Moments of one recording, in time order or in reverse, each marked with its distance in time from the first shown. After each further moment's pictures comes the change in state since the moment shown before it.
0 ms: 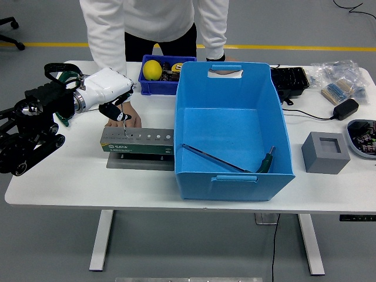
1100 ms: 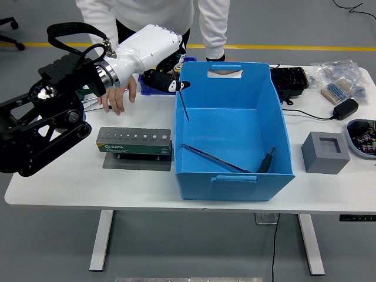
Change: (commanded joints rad) left arm 0.026 -0.042 -0.175 -0.453 -0.069 -0.040 0.135; right arm 0.000 0.000 -0.001 -0.001 0.003 -0.001 0.002
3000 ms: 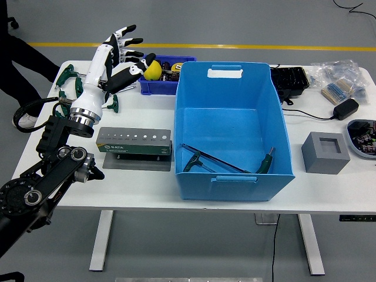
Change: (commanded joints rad) left arm 0.486 -0.211 -0.437 0.018 -0.809 0.334 -0.252; right arm -0.003 0.000 -0.019 0.001 0.029 -0.002 0.017
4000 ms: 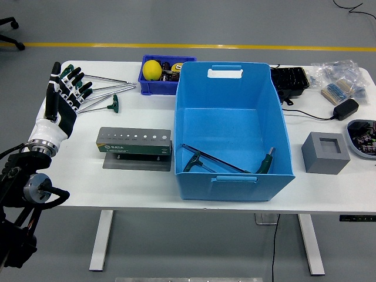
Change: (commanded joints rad) left arm 0.229 -0.055 -0.401 0.058 -0.226 -0.328 0.169; right arm 0.000 0.002 -0.005 0.002 0.011 -0.001 0.011
